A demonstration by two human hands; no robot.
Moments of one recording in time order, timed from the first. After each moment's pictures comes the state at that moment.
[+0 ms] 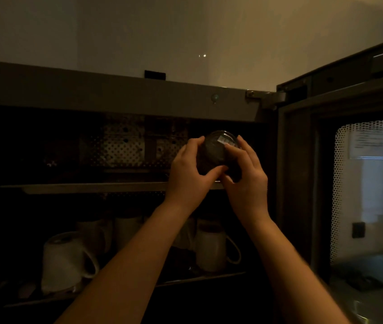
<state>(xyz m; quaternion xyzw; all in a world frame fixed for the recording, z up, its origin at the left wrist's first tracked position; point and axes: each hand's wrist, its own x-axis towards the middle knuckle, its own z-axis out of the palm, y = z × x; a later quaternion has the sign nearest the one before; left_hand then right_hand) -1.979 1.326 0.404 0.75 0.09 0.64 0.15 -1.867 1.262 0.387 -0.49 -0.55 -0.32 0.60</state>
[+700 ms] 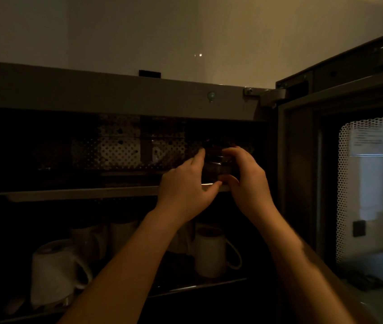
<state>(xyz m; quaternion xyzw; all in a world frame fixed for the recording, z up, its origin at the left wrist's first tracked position) -1.982 1.333 0.402 0.83 0.21 0.50 -0.09 -1.854 1.262 0.401 -0.58 -0.56 -0.25 0.54</state>
